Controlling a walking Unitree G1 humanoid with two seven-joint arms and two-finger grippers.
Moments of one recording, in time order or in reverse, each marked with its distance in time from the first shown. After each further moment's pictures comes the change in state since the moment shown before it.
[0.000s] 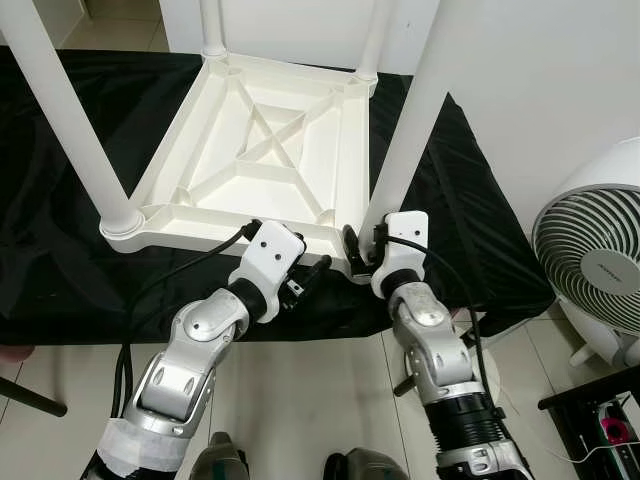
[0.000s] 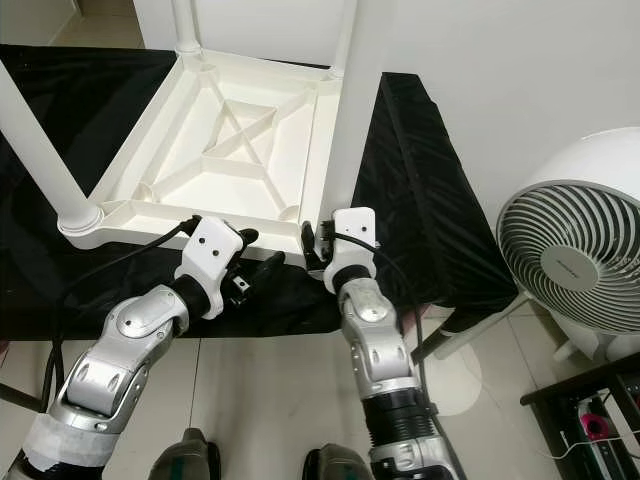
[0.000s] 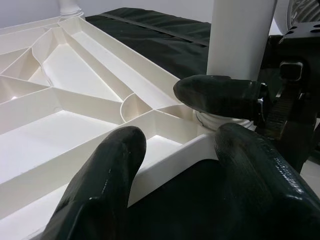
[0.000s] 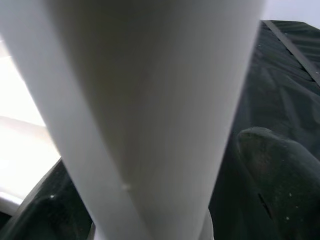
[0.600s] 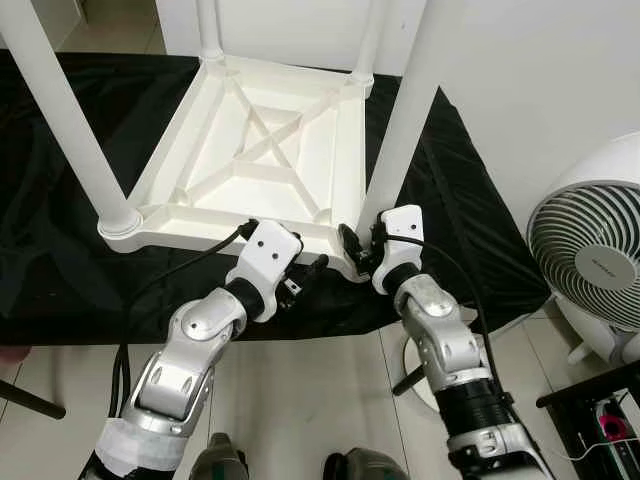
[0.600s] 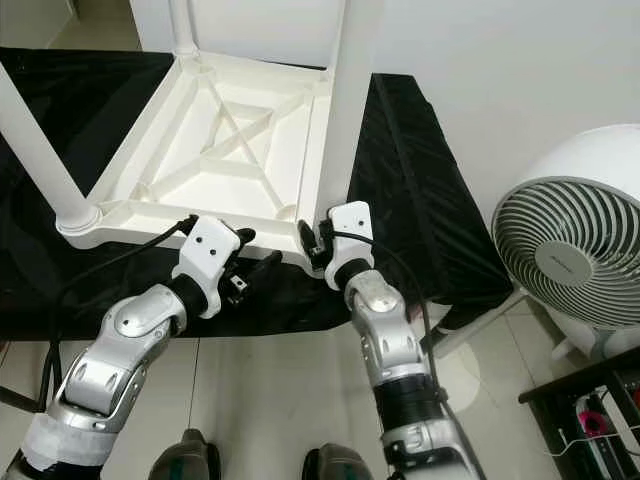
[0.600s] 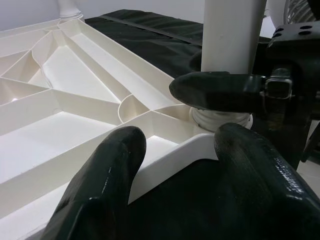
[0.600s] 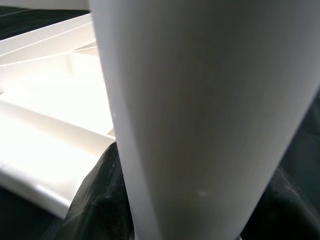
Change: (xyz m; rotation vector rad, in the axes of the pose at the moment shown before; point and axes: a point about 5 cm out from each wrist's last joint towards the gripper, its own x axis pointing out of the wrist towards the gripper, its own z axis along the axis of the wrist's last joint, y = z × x) left arm 0.000 0.001 0.000 0.001 0.001 0.003; right arm 0.006 0.008 -0.001 -0.008 -0.009 0.075
